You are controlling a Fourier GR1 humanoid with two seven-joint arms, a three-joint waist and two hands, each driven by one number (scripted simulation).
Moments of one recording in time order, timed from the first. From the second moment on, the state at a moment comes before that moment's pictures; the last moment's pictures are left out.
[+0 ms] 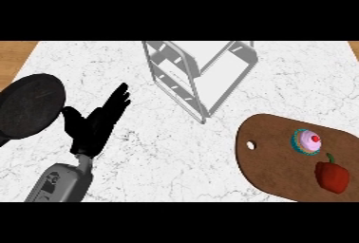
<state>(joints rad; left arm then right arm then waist) -0.23 0.26 -0.26 -1.48 0.29 0.10 0.20 0.61 -0.52 0.12 -2.01 0.63 -0.80 0.60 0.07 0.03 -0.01</state>
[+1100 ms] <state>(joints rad) -0.22 0.24 -0.22 -1.45 0.27 0.10 0.19 0.06 -0.13 0.28 -1.87 1.32 -0.21 1.18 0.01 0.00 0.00</state>
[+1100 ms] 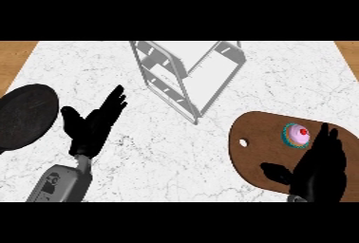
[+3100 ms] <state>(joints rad) -0.16 0.15 -0.11 -1.49 0.16 0.00 0.22 -0.12 -0.05 -0.08 -1.43 1.14 -0.37 0.84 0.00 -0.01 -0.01</state>
